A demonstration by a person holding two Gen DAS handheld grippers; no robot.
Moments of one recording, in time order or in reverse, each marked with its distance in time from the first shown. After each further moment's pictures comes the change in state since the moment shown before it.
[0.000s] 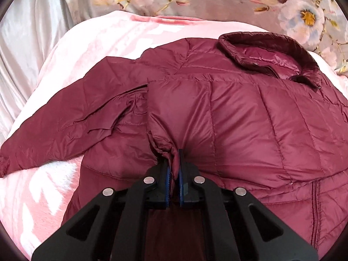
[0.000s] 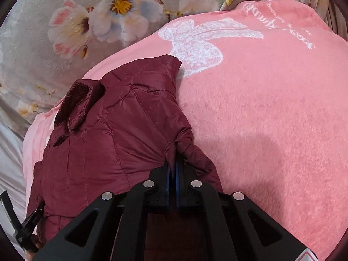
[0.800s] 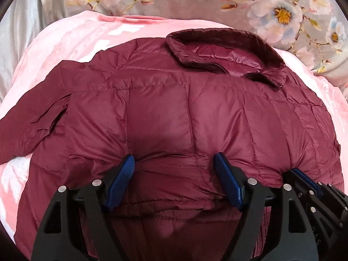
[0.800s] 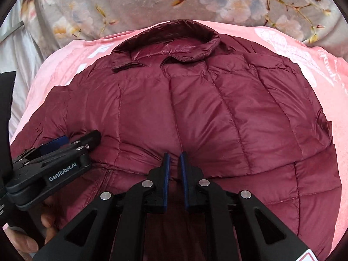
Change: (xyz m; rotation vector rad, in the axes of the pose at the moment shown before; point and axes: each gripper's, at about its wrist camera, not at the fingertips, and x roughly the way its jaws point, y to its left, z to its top) left arm -0.005 -0.066 0.003 -0.003 0.000 -0.156; right arm 0.016 0.156 -0.089 -0.434 0.064 0.013
